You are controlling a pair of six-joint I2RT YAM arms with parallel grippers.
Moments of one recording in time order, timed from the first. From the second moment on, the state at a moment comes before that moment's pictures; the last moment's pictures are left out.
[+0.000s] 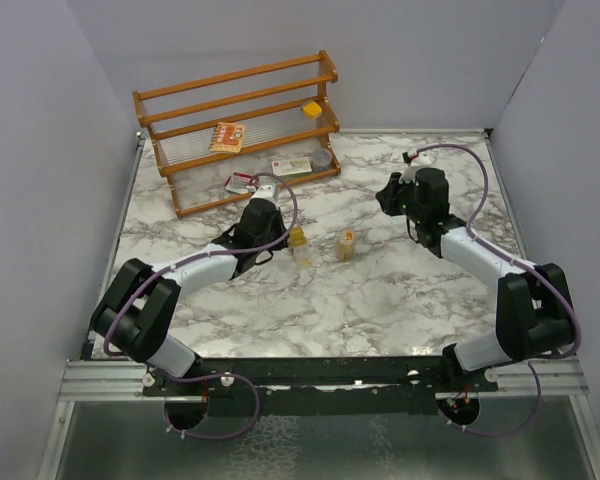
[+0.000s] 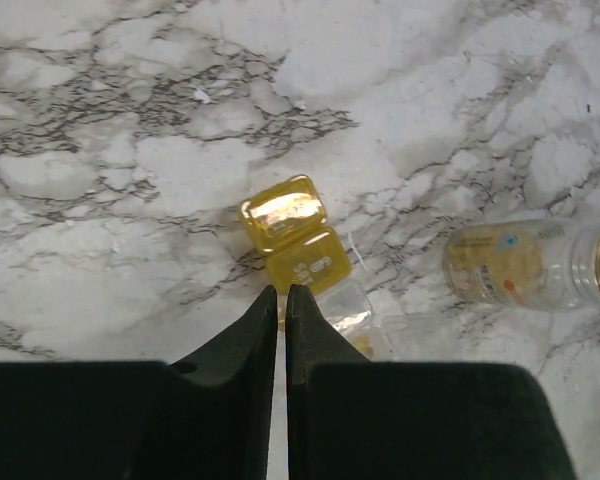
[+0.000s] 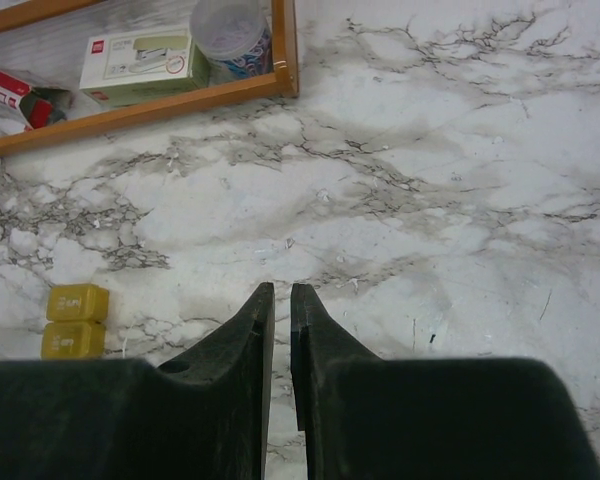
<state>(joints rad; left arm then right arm) -0.55 1.51 0.78 0.13 -0.10 -0.51 0.28 1.48 0.86 0.23 -0.10 0.22</state>
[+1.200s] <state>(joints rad) -0.74 1.54 0.78 0.15 -0.07 -0.56 0.28 1.40 0.83 0.23 -0.10 0.22</state>
